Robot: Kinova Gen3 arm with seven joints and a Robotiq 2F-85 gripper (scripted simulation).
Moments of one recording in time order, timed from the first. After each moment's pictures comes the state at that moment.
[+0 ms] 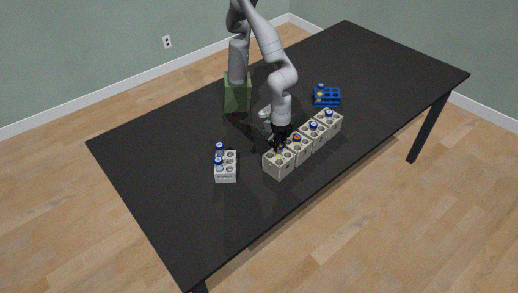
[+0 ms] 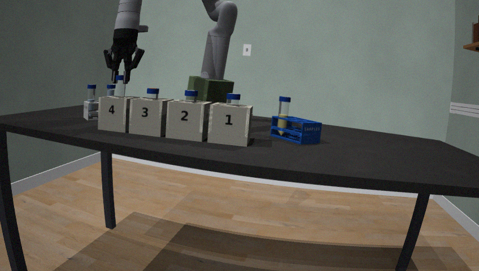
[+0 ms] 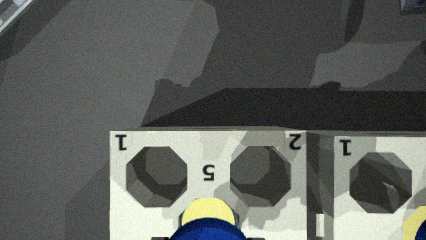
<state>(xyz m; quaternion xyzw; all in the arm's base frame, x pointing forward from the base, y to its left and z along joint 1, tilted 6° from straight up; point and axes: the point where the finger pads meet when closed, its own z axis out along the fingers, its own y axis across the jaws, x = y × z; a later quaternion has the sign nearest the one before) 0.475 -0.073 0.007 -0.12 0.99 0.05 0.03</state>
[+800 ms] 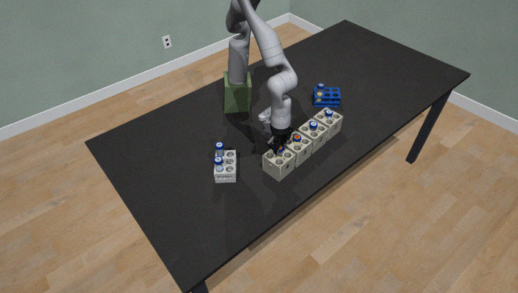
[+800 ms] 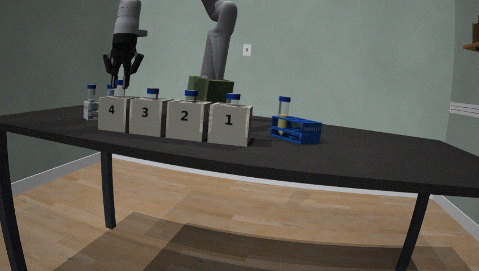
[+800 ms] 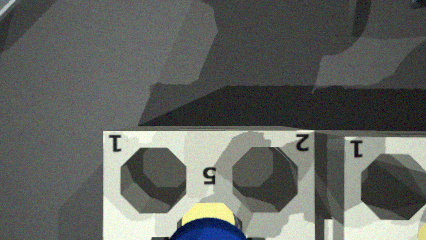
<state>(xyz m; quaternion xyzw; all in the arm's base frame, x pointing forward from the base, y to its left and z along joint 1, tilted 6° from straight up) 0.477 -0.072 -0.007 -0.12 0.99 0.04 0.03</state>
